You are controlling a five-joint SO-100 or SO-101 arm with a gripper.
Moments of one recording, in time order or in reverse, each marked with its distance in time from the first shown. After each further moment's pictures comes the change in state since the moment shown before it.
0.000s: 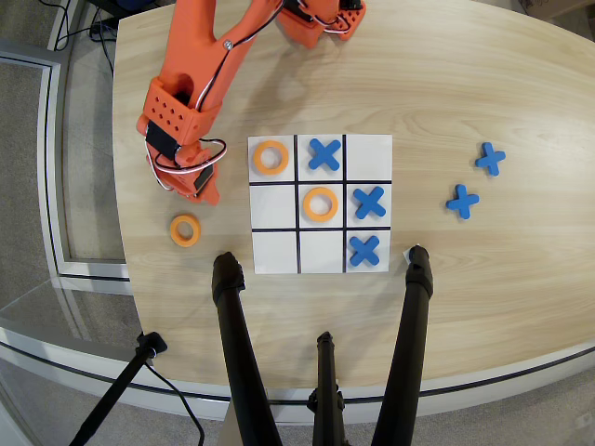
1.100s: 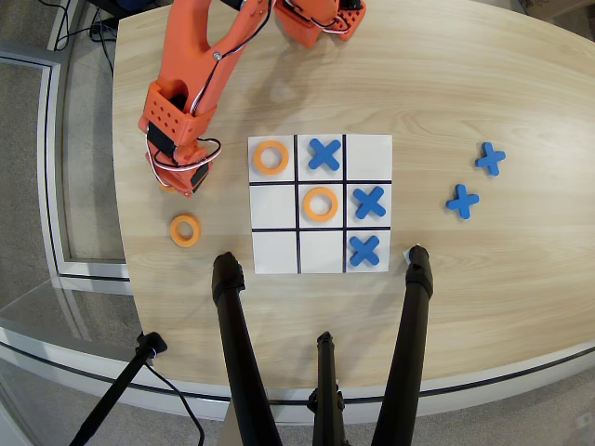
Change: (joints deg) arm 2.4 -5.4 1.1 -4.6 -1.4
